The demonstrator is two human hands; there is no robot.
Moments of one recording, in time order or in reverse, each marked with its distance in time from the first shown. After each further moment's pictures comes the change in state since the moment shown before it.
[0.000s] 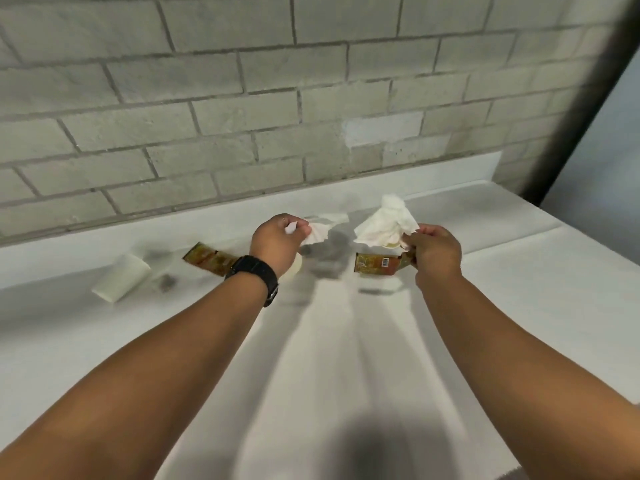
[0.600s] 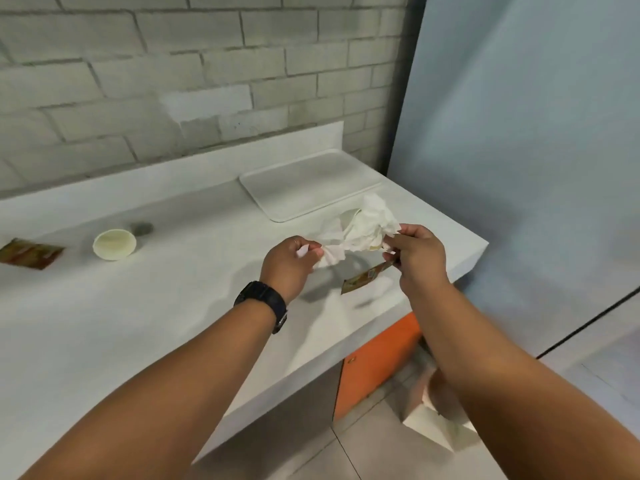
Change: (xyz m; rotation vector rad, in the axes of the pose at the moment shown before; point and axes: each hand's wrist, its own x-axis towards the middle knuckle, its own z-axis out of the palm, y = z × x) left_hand -0.198 0.087 0.265 -0.052 -0.348 0.029; right_hand -0.014 -0.031 -0.316 0.097 0.107 -0.046
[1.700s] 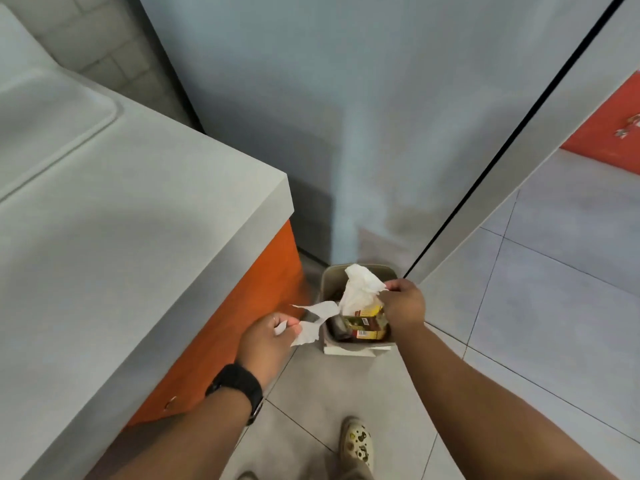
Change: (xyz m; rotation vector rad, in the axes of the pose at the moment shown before) left_hand -0.024 -0.093 0.371 0.349 -0.529 -0.337; right_hand 0.154 0.182 -0.381 -0.409 0.551 0.445
